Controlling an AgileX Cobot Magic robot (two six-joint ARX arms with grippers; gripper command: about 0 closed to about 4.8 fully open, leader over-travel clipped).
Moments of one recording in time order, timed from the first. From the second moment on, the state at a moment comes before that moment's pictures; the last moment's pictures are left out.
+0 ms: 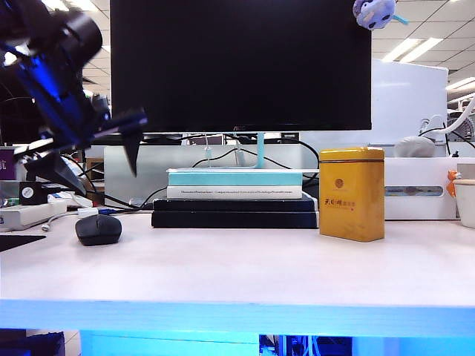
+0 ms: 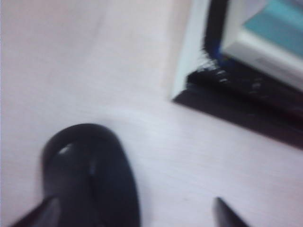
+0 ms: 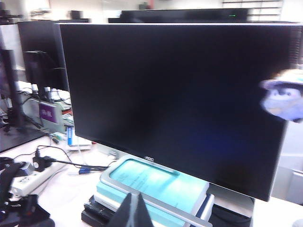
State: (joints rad) left arm -0.27 1.73 1.18 -0.22 -0.04 -0.52; right arm 0.21 0.86 1.05 -0.07 -0.27 0.03
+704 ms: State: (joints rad) left arm -0.27 1.81 1.18 -0.23 -0.10 -0.54; right arm 0.21 0.87 1.05 -0.30 -0.55 -0.05
